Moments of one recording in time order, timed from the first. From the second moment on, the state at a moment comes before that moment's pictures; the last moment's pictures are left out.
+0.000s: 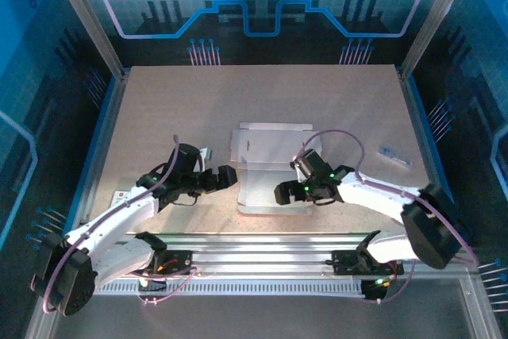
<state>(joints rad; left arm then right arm) -0.46 1.03 0.55 -0.39 0.33 -0.77 0.67 1.29 0.63 -0.45 -0.15 0.48</state>
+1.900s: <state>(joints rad) -0.51 1.82 1.09 -0.39 0.32 -0.69 0.69 1.39 0.61 -0.27 -0.18 0.59</state>
